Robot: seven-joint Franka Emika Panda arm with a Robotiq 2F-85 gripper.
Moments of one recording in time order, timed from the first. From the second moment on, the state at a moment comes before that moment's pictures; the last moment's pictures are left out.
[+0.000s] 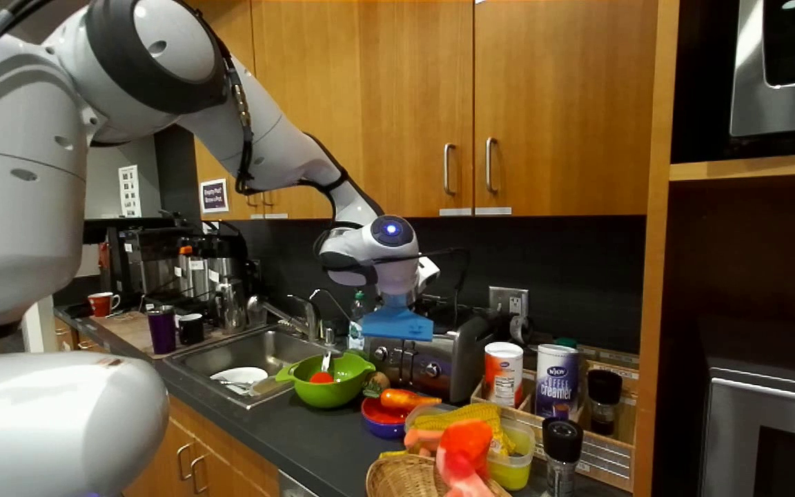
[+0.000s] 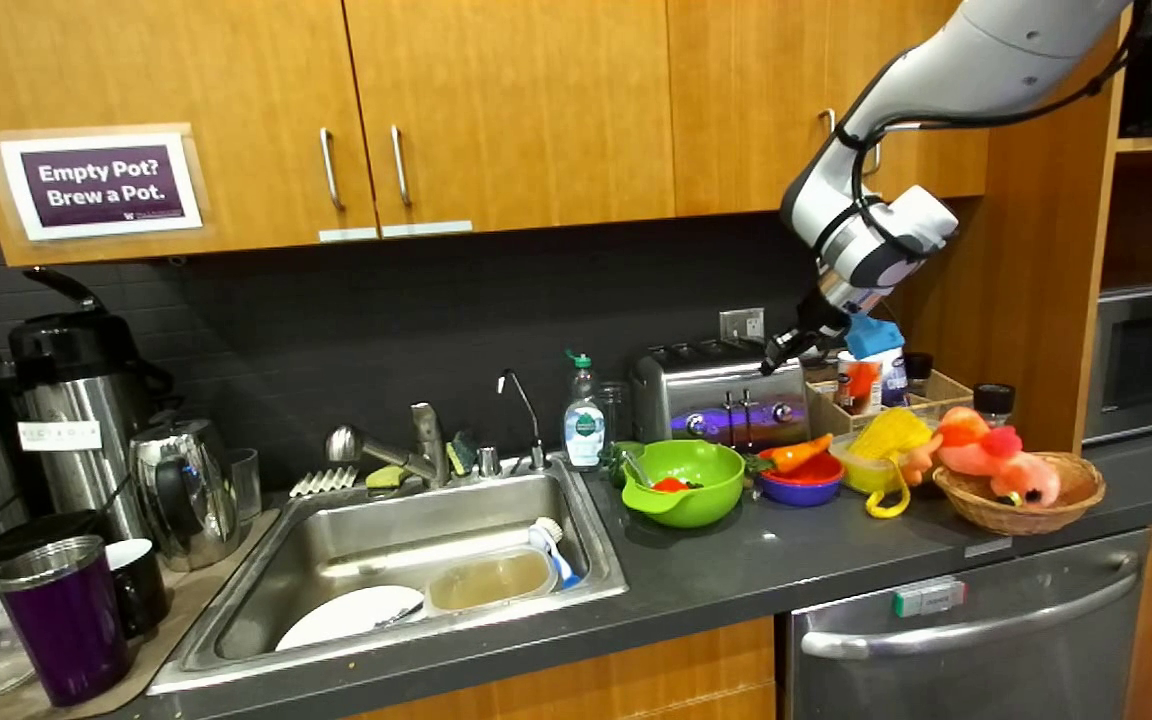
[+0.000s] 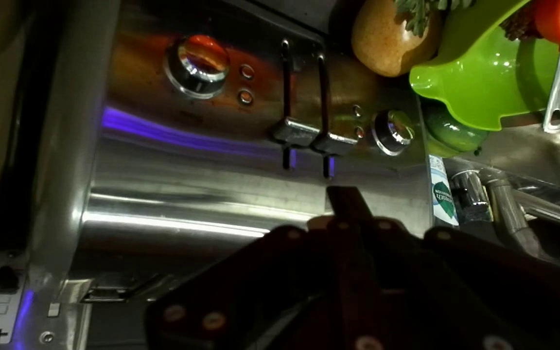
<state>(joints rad) 0.55 0.22 -0.63 -2.17 1.48 2.75 -1.63</state>
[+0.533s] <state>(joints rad) 0.53 0.29 -0.63 -2.13 1.51 2.71 -1.63</state>
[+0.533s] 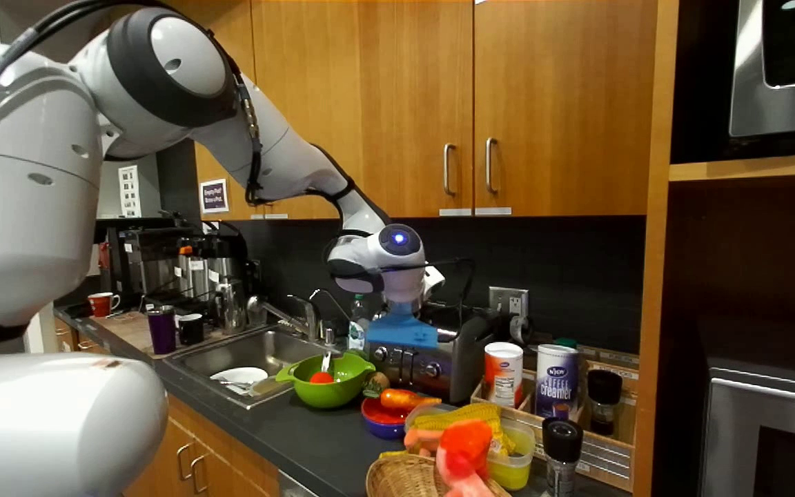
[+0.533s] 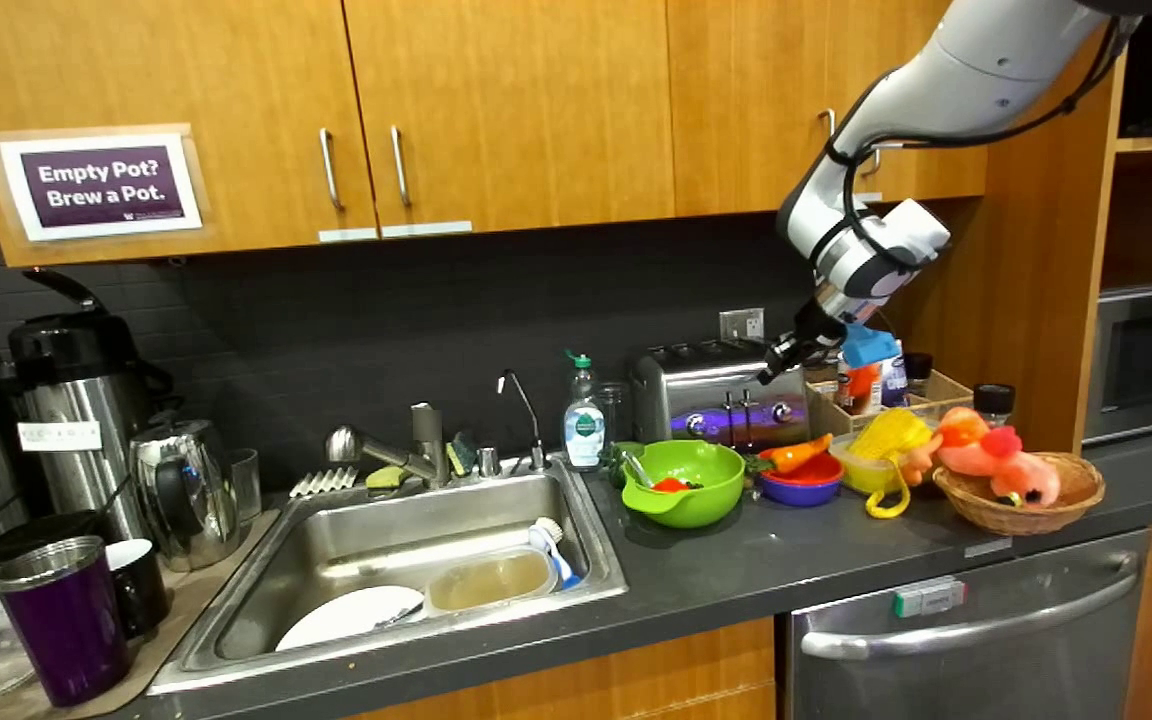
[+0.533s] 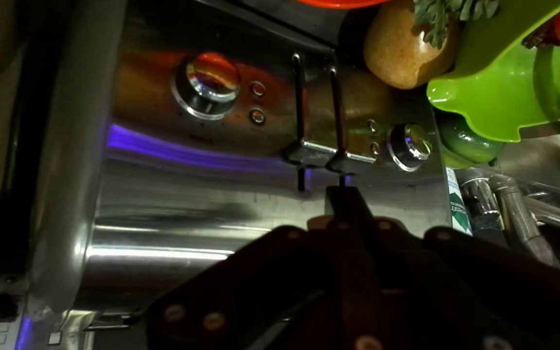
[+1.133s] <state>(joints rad) 0.52 0.35 -0.63 -2.08 1.54 2.66 -1.63</state>
